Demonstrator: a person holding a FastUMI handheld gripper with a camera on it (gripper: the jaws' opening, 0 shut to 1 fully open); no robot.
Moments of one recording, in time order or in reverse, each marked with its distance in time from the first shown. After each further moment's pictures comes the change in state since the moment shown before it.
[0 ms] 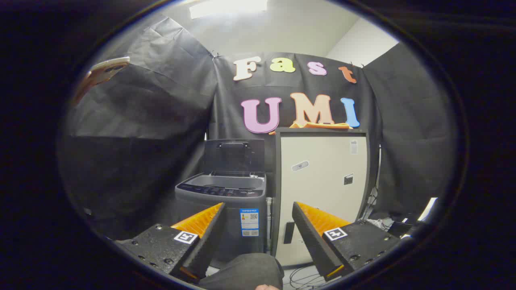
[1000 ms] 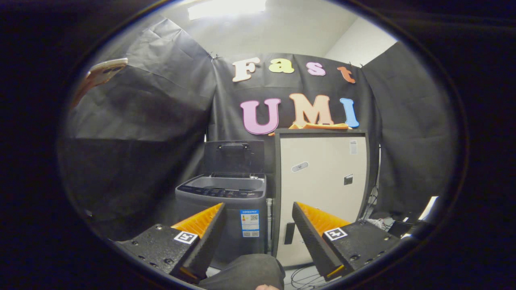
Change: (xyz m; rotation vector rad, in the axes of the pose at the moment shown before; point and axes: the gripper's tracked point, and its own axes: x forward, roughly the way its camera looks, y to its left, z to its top) arm 0.000 -0.001 0.002 0.013 -0.007 -0.001
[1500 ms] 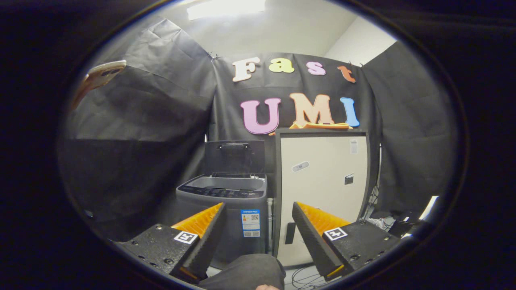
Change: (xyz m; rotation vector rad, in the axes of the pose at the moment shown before) arm 0.000 0.000 0.002 0.005 -0.003 0.003
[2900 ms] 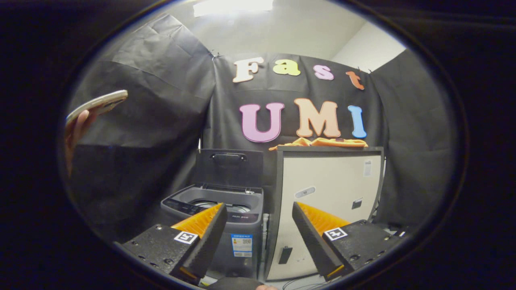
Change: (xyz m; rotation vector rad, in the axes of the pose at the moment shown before) arm 0.101 -0.007 0.055 -0.068 -0.031 -0.004
